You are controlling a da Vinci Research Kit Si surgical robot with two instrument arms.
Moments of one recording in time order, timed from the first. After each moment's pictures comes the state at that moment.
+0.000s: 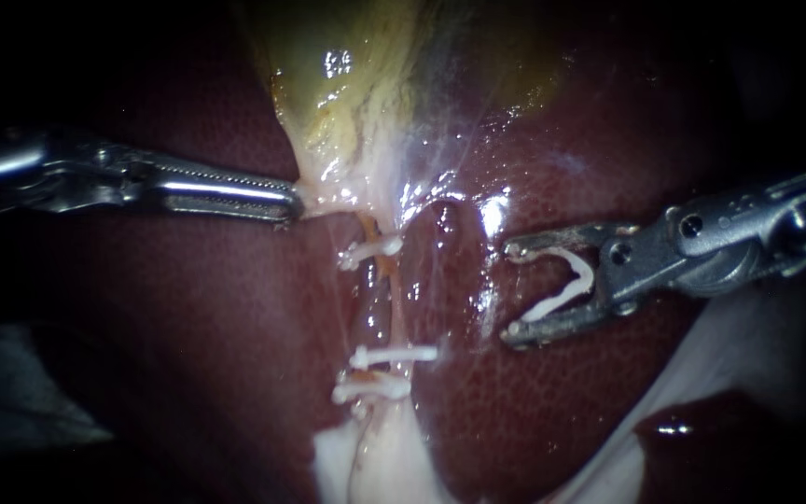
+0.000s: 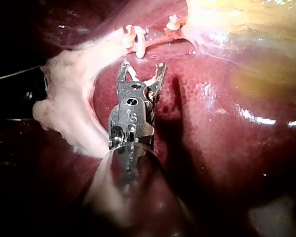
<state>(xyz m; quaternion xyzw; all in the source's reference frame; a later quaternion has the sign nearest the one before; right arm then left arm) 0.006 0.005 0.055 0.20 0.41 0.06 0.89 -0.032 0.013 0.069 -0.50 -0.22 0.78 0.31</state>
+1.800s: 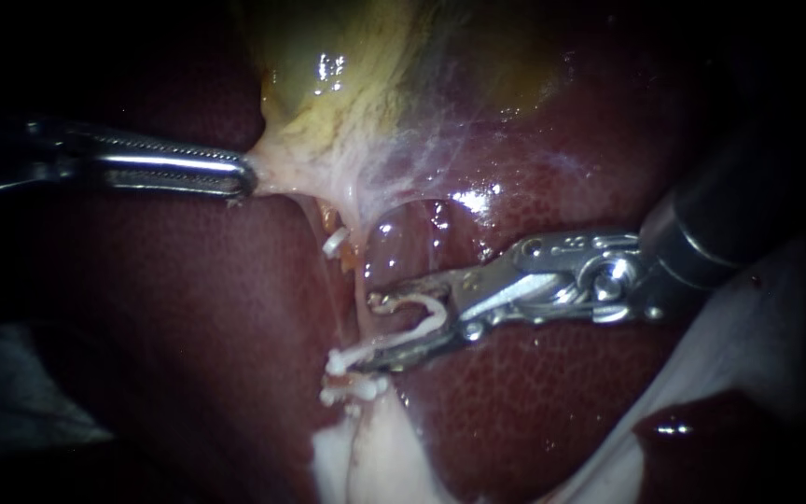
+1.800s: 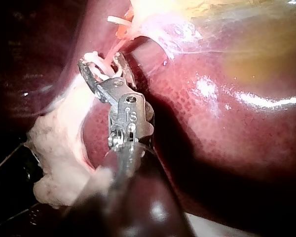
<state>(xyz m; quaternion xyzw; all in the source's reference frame) 0.018 0.002 0.066 0.37 0.46 0.18 0.79 -0.029 0.014 0.062 -0.51 -0.21 0.77 0.32</state>
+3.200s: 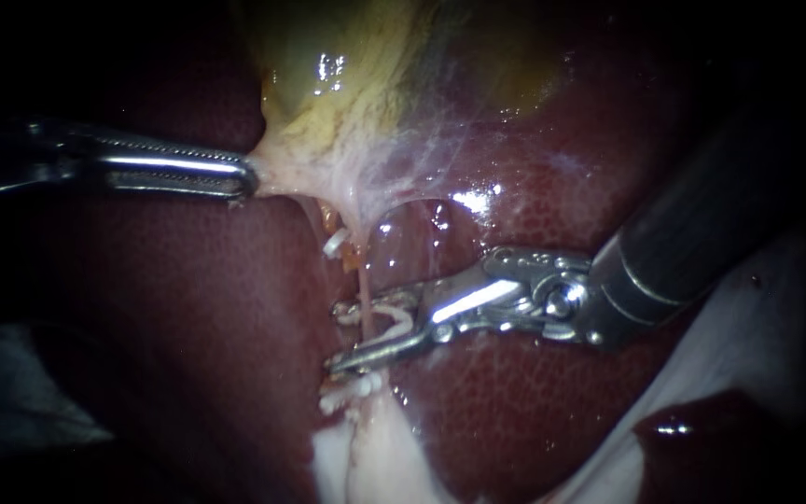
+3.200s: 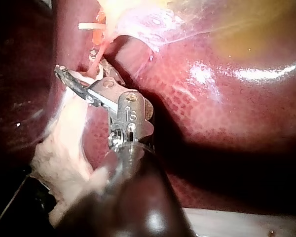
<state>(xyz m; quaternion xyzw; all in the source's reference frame) 0.020 0.001 0.070 0.43 0.50 0.23 0.71 -0.029 0.014 0.062 -0.51 -0.21 0.77 0.32</state>
